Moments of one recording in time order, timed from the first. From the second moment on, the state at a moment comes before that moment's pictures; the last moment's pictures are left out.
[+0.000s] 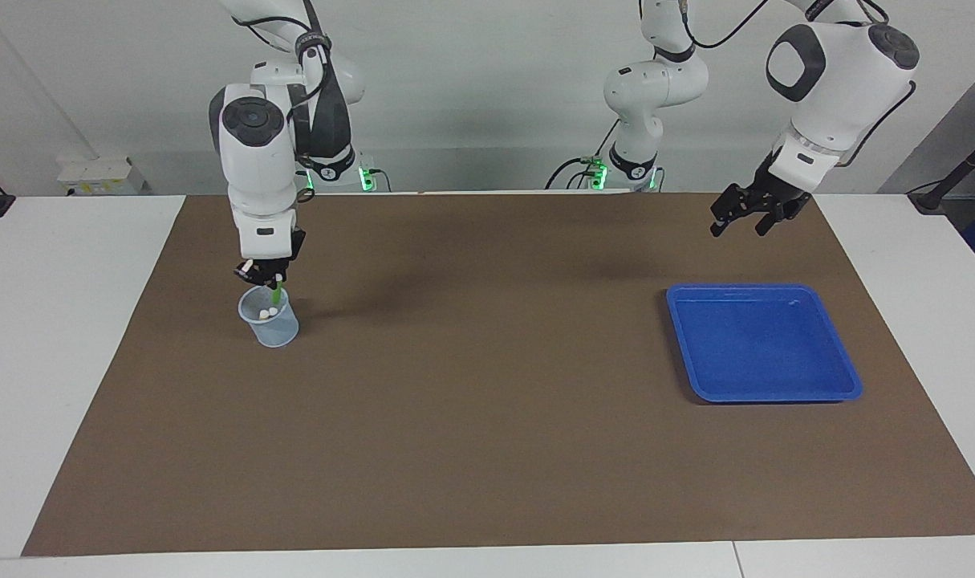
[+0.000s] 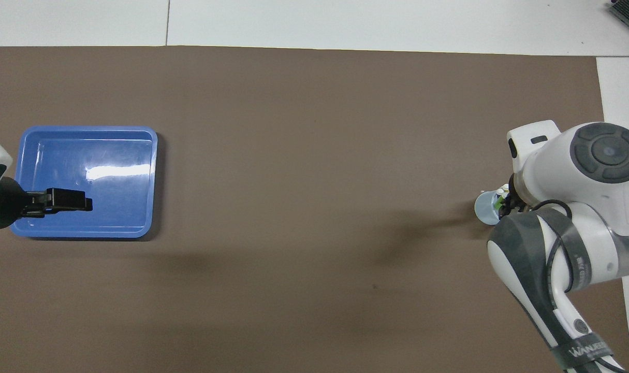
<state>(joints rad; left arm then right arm) 0.18 -0.21 -0.14 -2.04 -0.18 1.86 0.03 0.04 -0.03 0.07 -2.04 -0.26 1.95 -0.76</state>
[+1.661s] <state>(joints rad) 0.04 -0.02 -0.09 -1.58 -0.01 1.62 0.04 -0.01 -0.03 0.14 -1.64 -0.02 1.55 -0.25</state>
